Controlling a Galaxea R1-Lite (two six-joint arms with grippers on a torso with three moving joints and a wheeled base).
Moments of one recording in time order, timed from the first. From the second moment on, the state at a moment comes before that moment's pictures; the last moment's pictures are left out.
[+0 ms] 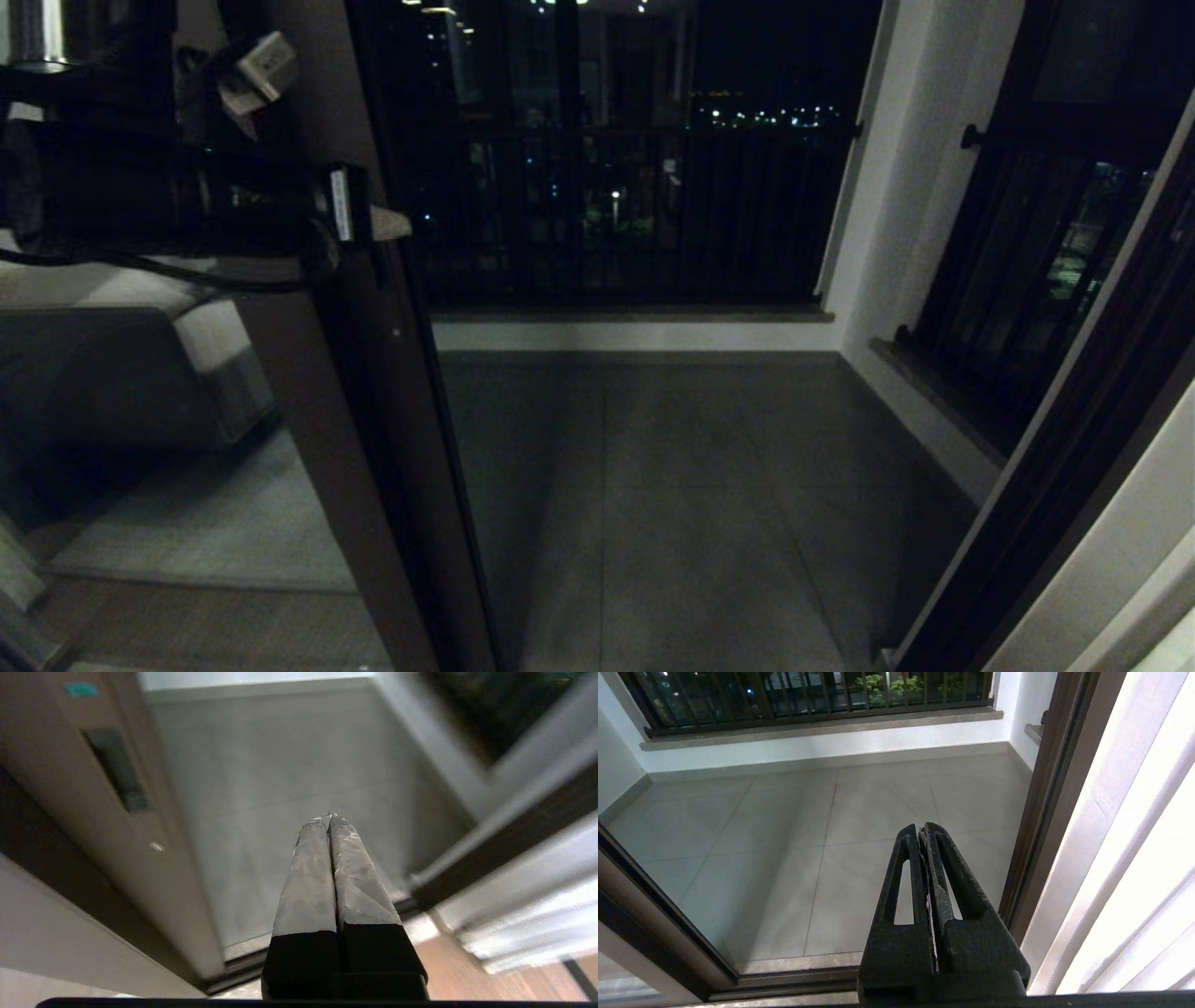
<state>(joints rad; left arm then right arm) -0.25 1.64 -1.56 0.23 -0.19 -0.13 0.00 0.00 -0.02 0.04 -0.03 0.04</state>
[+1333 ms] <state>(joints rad) -0.16 1.78 -1.69 0.30 -0.20 -0.01 0.00 0.00 -0.02 0.04 -0.03 0.03</state>
